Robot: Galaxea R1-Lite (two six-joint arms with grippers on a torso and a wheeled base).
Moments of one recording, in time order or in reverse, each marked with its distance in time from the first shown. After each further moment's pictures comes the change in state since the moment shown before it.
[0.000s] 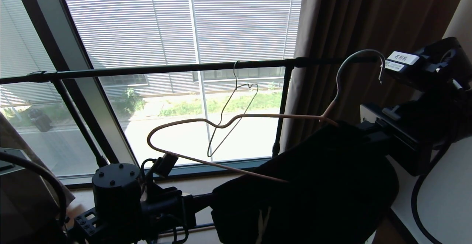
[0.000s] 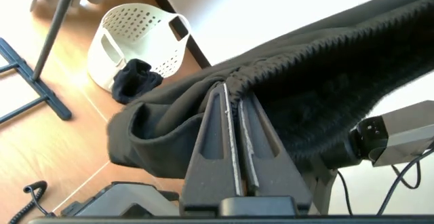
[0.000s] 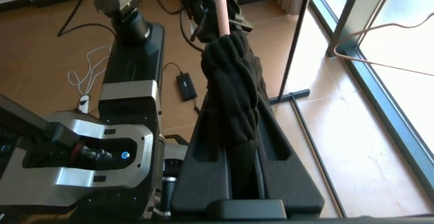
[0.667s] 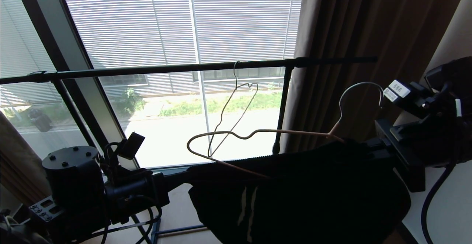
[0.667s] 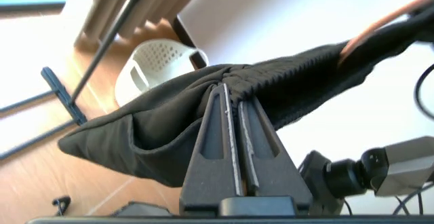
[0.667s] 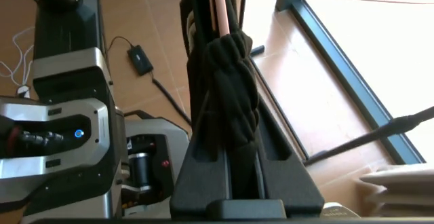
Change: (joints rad) left arm 0.145 -0.194 -0.028 0.159 -0.002 0.028; right arm -0.058 -0.071 0.176 -0.096 -0.221 -0.030
